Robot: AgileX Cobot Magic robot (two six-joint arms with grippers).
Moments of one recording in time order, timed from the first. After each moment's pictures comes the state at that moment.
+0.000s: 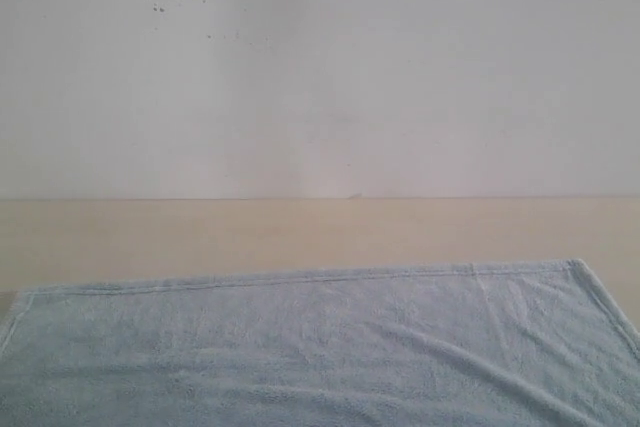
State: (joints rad) left arm -0.09 1.37 -0.66 0.18 0.66 -0.05; right arm 0.10 1.67 -0.55 -0.68 0.57 0.73
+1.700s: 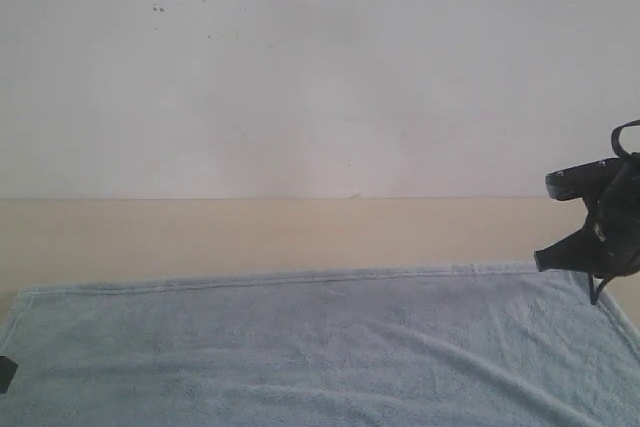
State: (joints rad) left arm -0.09 1.32 -0.66 0.10 0.56 -0.05; right arm 0.05 2.10 -1.31 -0.84 0.38 0.70
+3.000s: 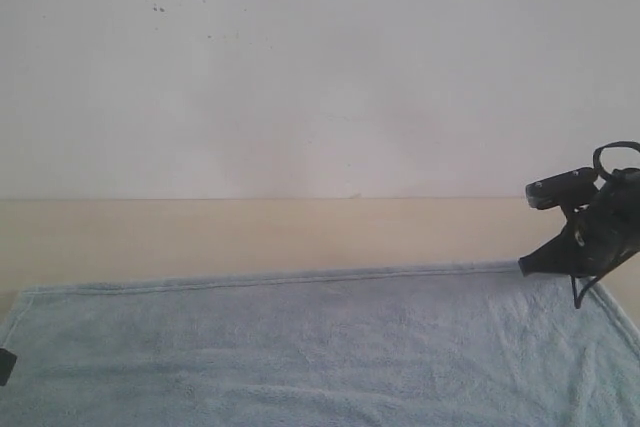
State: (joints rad) left arm -0.09 1.30 -0.65 0.07 0.56 -0.05; right arm 0.03 2.27 -1.46 -0.85 0.28 0.60
